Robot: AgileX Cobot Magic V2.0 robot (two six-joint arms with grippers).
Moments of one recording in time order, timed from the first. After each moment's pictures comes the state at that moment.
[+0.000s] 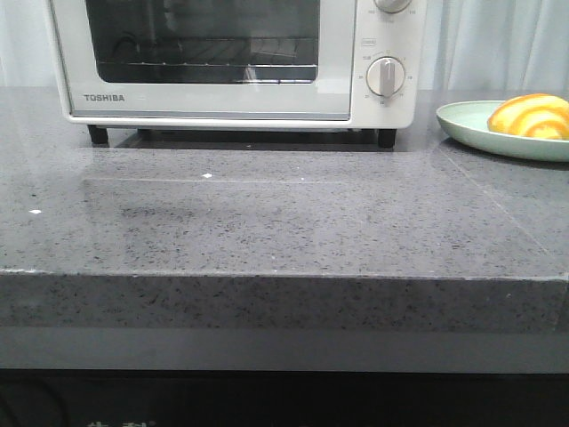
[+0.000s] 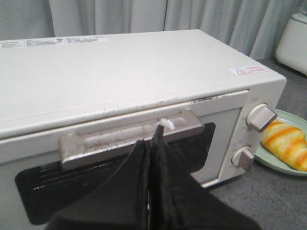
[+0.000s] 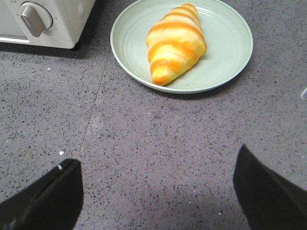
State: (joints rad) left arm -0.51 1.22 -1.05 -0.23 0.08 0.17; right arm -0.01 0.75 -0.72 0.11 0.63 -0.07
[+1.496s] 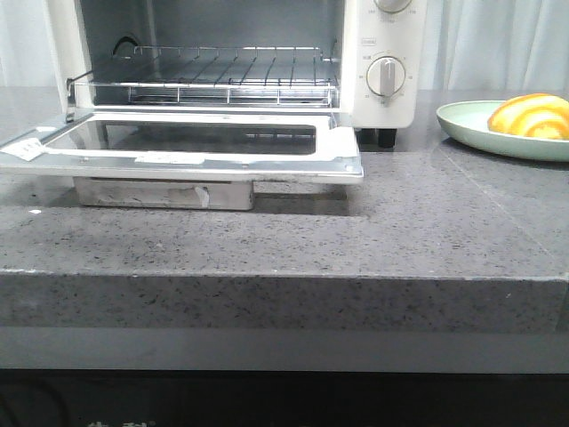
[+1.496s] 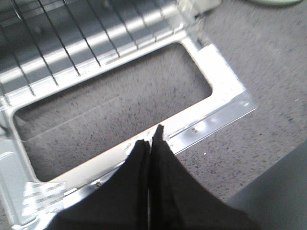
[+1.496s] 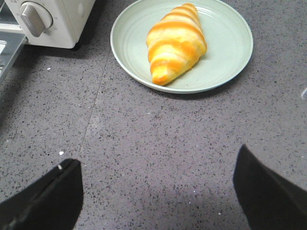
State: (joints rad) left arm -0.51 1.19 -1.23 -0.16 0.86 0.14; right arm -0.01 0.76 -0.72 0.11 0.63 -0.07
